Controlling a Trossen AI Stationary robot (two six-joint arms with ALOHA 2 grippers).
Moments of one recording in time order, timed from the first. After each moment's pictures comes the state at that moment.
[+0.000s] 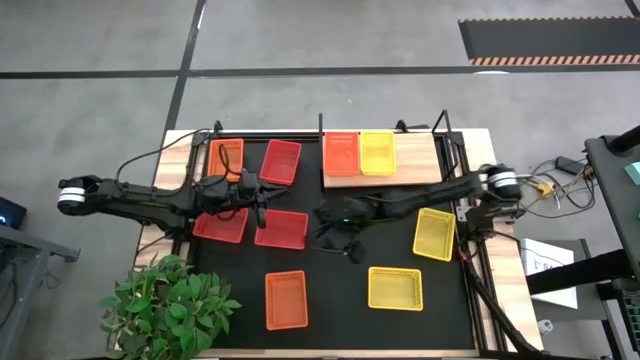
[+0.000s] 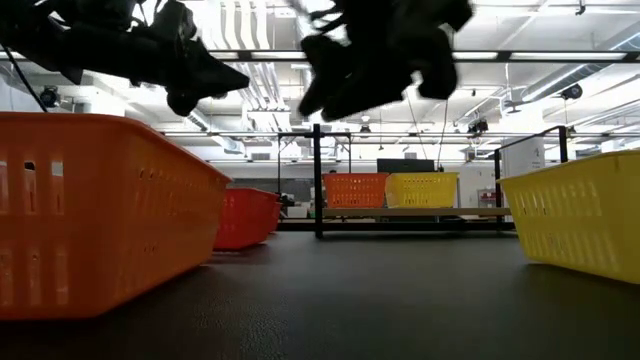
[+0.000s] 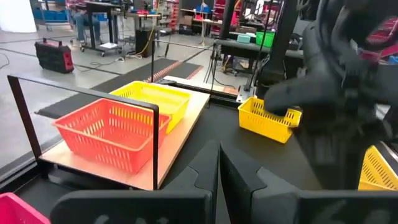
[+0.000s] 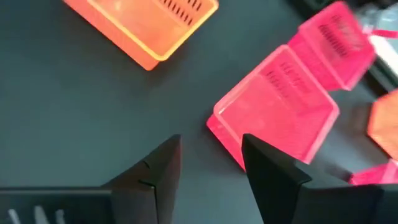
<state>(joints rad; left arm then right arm) 0.10 0.93 0.35 0.51 -0.17 -0.14 0.07 1.78 1.27 -0.28 -0.18 -0.73</state>
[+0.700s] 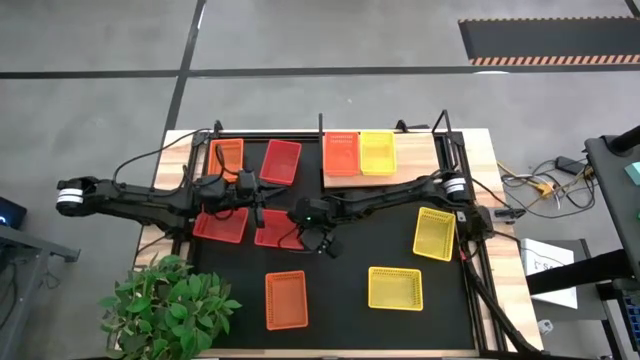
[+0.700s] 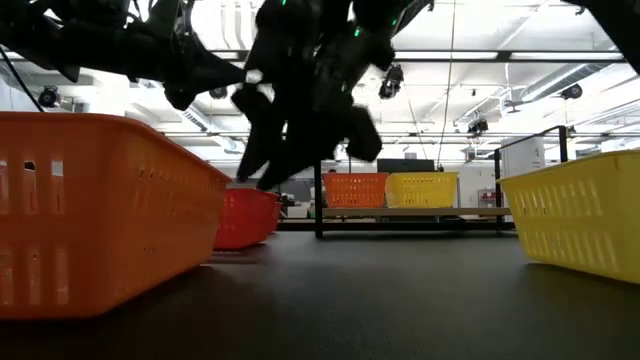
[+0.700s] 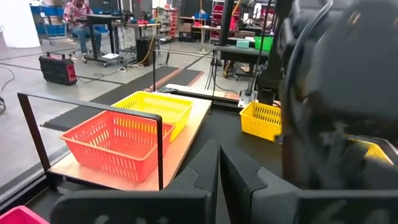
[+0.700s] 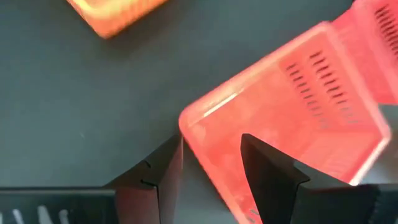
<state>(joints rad) 0.10 0.90 0.35 0.51 -0.17 -0.09 0.01 2.13 1.61 -0.42 -0.22 -0.91</state>
